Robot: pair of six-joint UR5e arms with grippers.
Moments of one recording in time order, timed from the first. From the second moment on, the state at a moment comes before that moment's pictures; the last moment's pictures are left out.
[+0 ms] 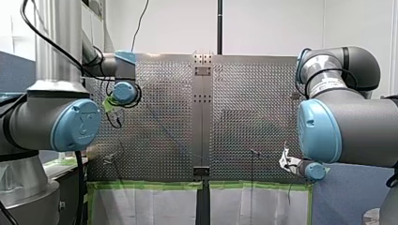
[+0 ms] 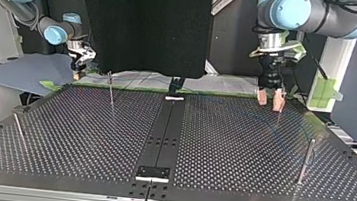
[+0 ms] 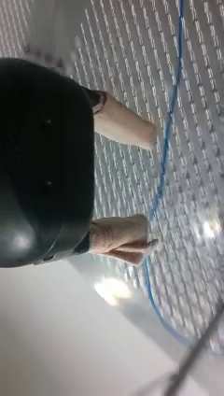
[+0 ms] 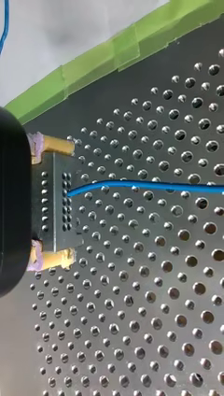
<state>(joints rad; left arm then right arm) -0.12 -1.54 -2.20 -2.48 -1.84 -2.12 1.57 -0.47 1.46 -0.81 1.25 1.82</state>
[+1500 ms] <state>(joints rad) 0.08 -1.68 -2.01 -2.46 -1.84 -2.58 1.57 -0.47 1.46 -0.81 1.25 1.82</state>
